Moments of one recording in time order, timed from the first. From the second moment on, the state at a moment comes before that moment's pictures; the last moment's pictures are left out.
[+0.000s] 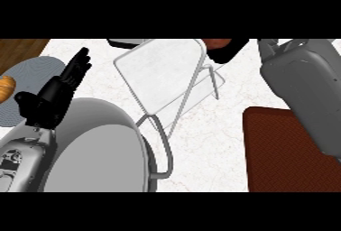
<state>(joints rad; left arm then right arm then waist) -0.33 0.35 -0.08 -1.55 0.06 0.00 0.15 -1.11 -0.43 0.36 -1.24 0.40 0.13 0.47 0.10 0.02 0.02</state>
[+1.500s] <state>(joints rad) -0.25 0.36 -0.04 -1.62 0.05 0.02 0.18 -1.15 -0.23 -0.22 -0.87 0.01 -0.25 0.26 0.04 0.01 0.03</state>
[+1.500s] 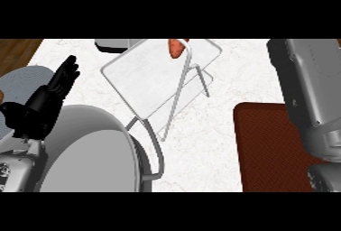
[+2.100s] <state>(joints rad) -0.22 0.36 -0.03 -1.63 0.04 0.02 0.17 -1.05 -0.49 -0.34 -0.77 -0.06 0.00 0.14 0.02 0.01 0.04</state>
